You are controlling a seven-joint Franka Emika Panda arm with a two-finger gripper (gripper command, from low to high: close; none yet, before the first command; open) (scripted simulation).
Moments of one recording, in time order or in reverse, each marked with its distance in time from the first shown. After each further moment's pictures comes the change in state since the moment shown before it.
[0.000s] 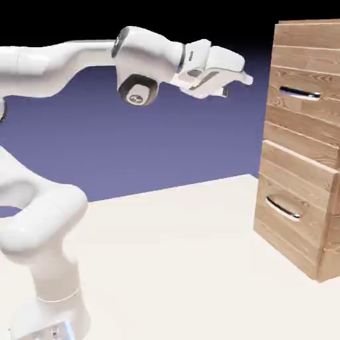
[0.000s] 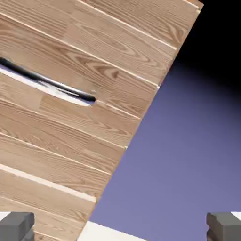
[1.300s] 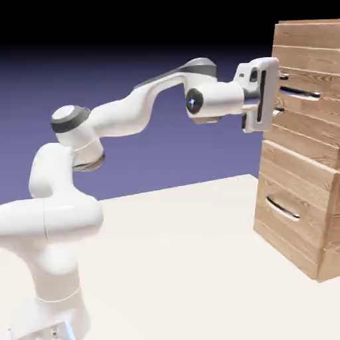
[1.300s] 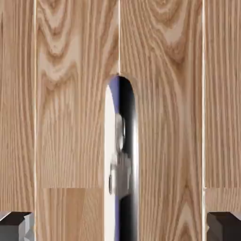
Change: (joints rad) arm -1.024 -0.420 0.695 0.533 1.389 -0.305 -1.507
